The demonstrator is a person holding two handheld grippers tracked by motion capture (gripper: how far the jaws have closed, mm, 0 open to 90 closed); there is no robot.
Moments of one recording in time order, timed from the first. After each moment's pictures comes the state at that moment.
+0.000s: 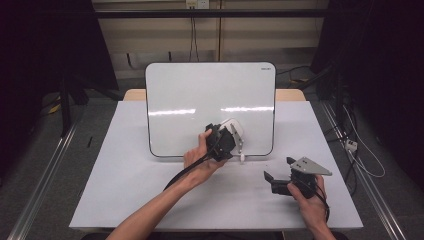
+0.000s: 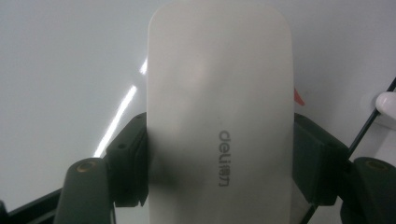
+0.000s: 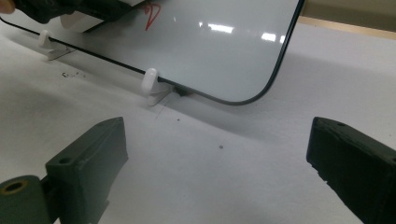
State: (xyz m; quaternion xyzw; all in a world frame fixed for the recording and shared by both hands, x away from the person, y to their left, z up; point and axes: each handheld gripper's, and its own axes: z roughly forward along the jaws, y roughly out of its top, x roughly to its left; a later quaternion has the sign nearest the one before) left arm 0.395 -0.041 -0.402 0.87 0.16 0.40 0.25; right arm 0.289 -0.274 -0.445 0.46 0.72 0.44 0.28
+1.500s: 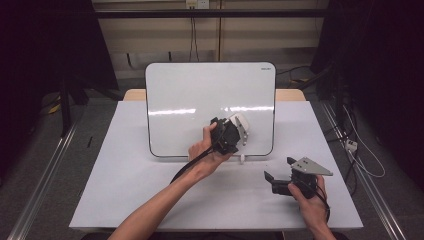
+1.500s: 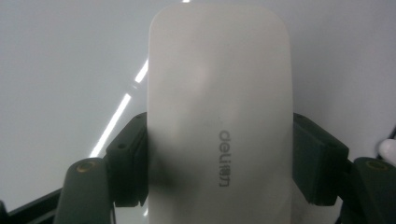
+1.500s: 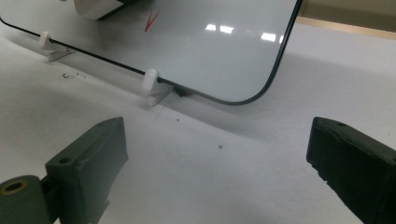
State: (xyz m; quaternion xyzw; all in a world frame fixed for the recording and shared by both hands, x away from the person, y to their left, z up) left arm 0.405 -0.058 -0.391 0.87 0.14 0.38 0.27; right arm 0.288 -0.274 -0.445 0.46 0.72 0.44 0.27
